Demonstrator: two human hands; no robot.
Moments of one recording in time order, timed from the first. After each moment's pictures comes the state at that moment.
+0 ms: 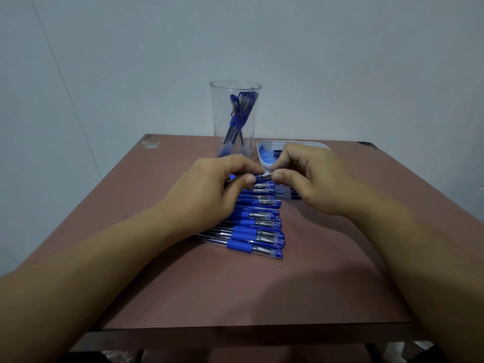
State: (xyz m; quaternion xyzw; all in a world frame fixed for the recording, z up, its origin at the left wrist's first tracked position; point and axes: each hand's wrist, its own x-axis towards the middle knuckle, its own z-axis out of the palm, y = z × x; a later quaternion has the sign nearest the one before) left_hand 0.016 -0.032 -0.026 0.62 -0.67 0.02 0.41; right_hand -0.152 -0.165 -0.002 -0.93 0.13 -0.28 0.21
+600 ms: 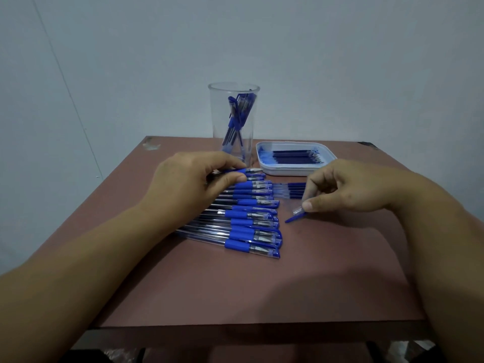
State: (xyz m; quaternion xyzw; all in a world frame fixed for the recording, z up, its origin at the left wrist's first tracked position) left_hand 0.032 -0.027 -0.021 0.64 -0.65 0.17 0.38; right_hand -0.192 -0.185 0.020 -0.92 0.24 -0.01 0.30
